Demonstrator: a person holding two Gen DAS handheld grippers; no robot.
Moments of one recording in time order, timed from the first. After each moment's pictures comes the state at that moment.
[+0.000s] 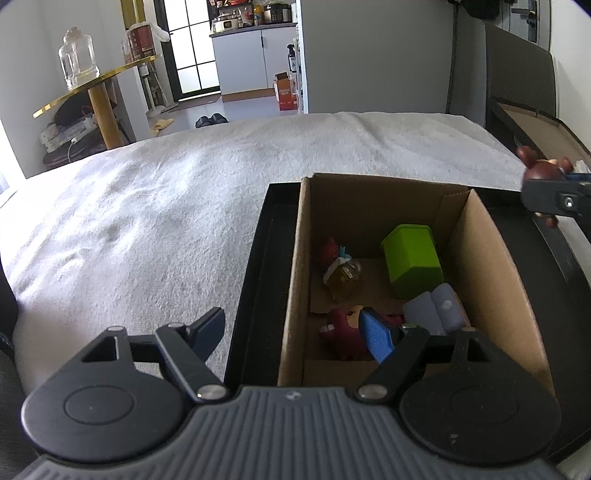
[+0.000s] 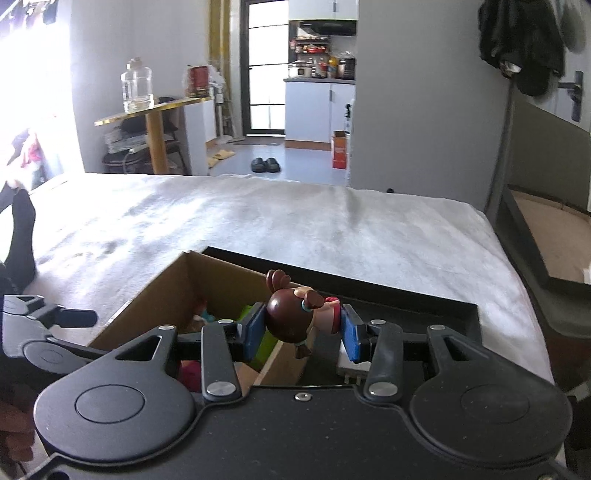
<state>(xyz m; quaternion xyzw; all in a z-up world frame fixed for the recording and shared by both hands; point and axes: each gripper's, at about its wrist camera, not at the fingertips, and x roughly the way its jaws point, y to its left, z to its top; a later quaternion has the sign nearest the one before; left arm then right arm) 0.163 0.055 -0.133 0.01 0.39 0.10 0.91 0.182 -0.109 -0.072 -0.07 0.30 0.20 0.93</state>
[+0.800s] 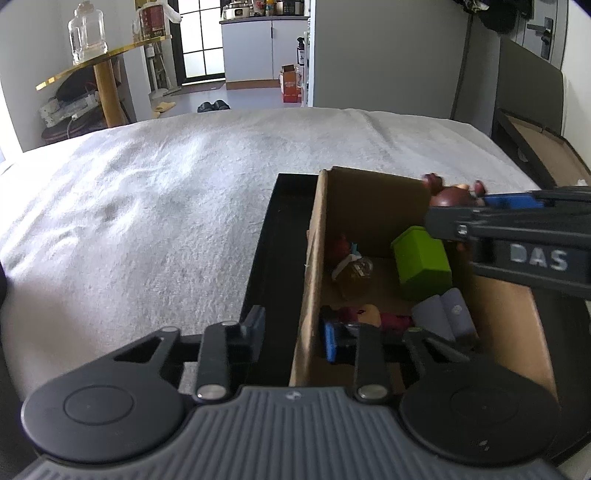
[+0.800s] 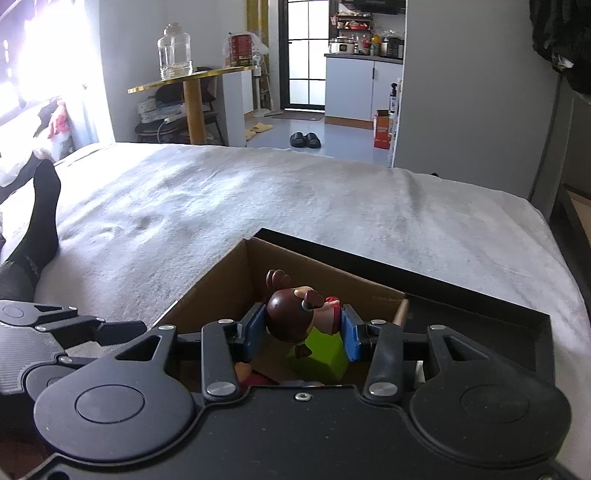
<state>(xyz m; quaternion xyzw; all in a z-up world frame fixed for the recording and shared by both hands) 0.163 0.073 -0.137 -0.04 0.40 0.09 0.91 0.200 -0.043 -0.094 -0.09 0.33 0.25 0.90</state>
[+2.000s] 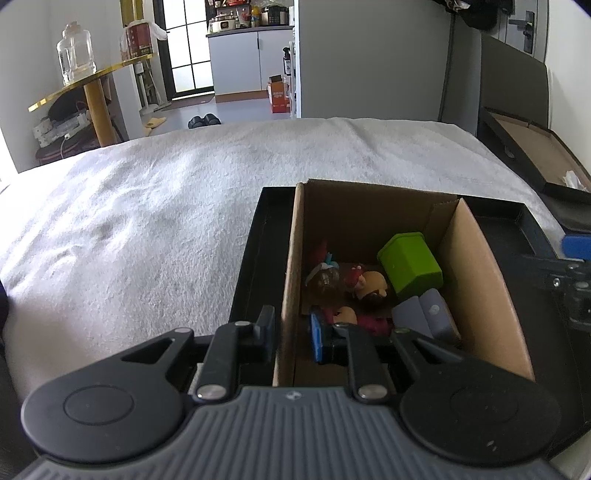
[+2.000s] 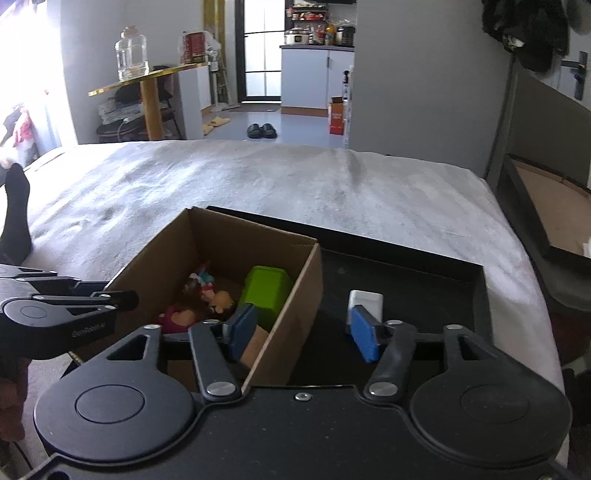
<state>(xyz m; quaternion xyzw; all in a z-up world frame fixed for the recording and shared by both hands) 0.159 0.056 -0.128 -0.01 0.39 0.08 0.92 0.166 -0.108 -0.086 -0.08 0.35 0.17 0.92</state>
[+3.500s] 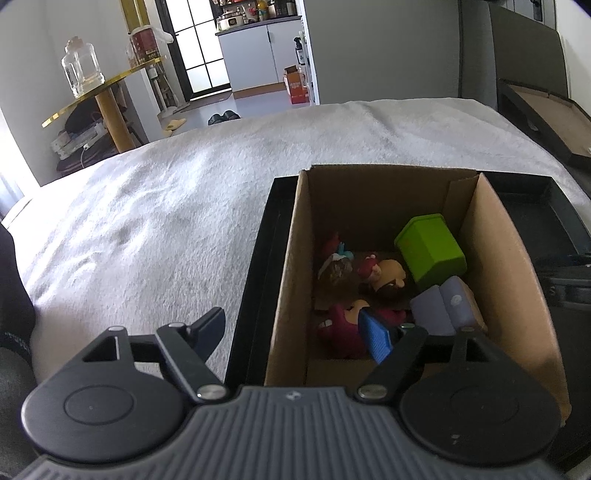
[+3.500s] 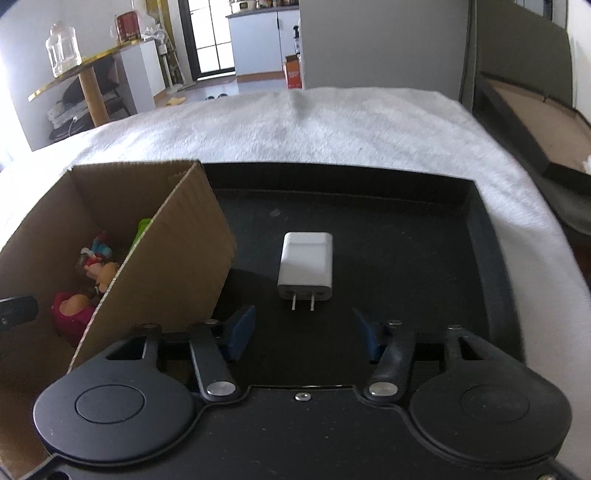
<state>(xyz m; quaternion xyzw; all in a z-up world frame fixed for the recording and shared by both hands) 0.172 0.040 -0.139 0.04 0.40 0.13 0.90 0.231 -0.141 -0.177 -0.03 0.42 0.13 0.90</state>
